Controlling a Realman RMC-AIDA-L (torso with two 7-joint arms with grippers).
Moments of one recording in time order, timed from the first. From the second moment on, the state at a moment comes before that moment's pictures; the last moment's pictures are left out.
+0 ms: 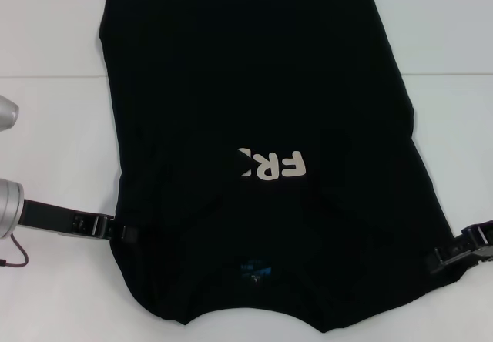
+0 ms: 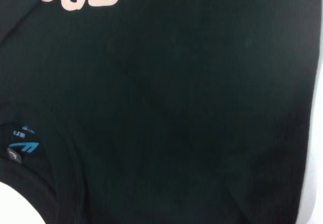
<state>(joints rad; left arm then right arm) -0.68 -2.00 0.50 0.64 2.58 1.50 -2.15 0.80 1.90 -0.72 -0.56 -2.72 -1.54 2.45</state>
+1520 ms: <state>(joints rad) -0.68 -2.00 0.50 0.64 2.58 1.52 -2.14 0.87 1.95 -0.76 -0.54 -2.72 -1.51 2.45</state>
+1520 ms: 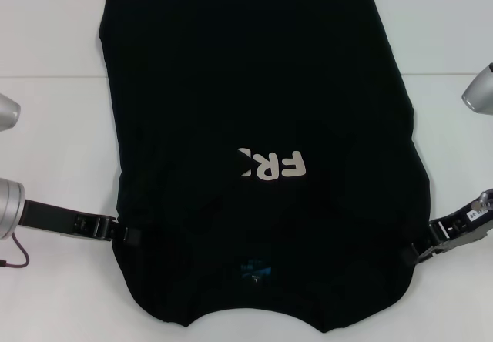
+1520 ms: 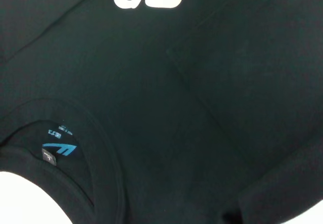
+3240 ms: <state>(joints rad) -0.61 -1.90 0.48 0.48 2.64 1.86 -2.16 0.76 1.93 -0.65 -0.64 -2.83 -1.87 2.11</state>
